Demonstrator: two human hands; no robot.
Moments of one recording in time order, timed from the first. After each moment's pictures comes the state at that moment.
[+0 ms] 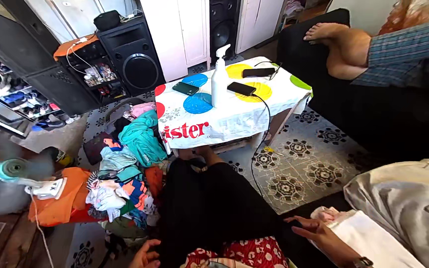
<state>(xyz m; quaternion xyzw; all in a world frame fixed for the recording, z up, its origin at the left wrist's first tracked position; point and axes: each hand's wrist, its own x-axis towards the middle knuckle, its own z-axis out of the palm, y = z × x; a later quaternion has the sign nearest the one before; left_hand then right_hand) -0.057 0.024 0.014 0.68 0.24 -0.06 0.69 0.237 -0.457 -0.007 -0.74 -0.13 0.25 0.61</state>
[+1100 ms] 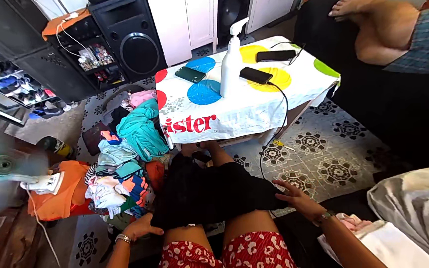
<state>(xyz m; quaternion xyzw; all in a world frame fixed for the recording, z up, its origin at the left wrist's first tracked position) 0.053 0.115 -0.019 0.73 0.26 -0.29 0.56 0.335 -0.373 -0.026 -0.76 -0.01 0.36 0.55</state>
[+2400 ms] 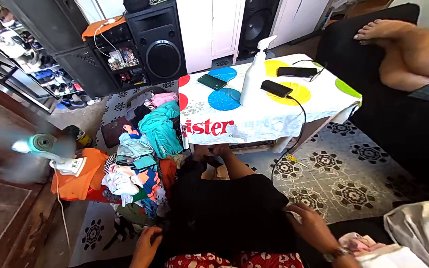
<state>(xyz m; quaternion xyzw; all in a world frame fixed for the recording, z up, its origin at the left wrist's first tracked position) -0.045 0.049 -0.014 0.84 0.35 -0.05 0.41 0.285 -0.363 0.006 -0.92 -0.27 0.14 0.26</state>
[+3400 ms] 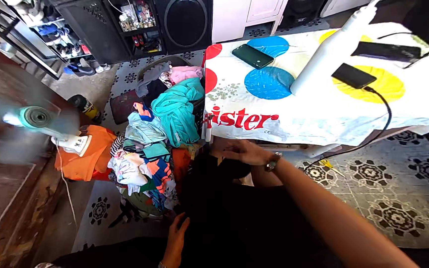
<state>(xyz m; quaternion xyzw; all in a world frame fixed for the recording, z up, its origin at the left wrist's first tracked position) 0.033 0.005 -0.042 0.54 0.49 0.10 0.67 0.387 -0.048 0.086 -0.72 -0.51 0.36 0.29</state>
